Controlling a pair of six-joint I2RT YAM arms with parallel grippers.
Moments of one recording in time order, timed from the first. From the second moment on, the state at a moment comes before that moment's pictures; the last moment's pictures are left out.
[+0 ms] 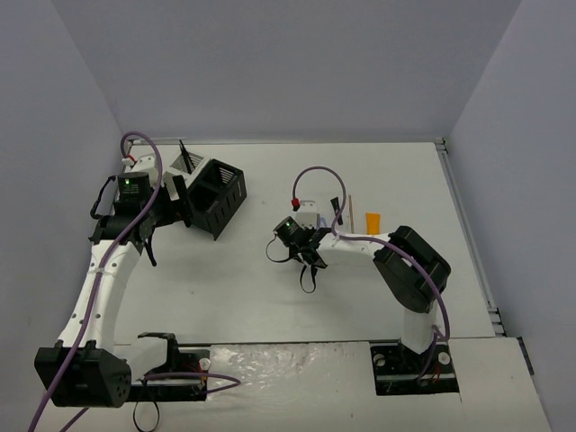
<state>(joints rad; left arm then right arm) -0.02 1.11 1.09 -0.63 0.04 -0.25 0.85 1.86 1.04 -0.21 0.51 0.73</state>
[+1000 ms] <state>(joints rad) -0.03 1.12 1.10 -0.61 0.14 -0.34 0.82 1.64 0.94 -0.30 0.55 0.80</state>
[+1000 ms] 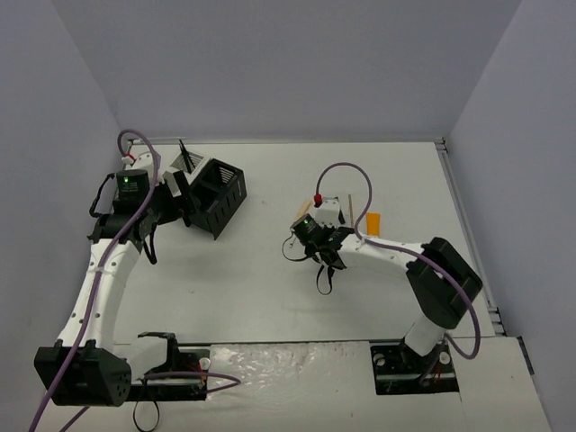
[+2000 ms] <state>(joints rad) -0.55 1.34 1.30 -0.32 0.24 -0.64 0.86 1.06 0.68 0.29 0.03 0.30</state>
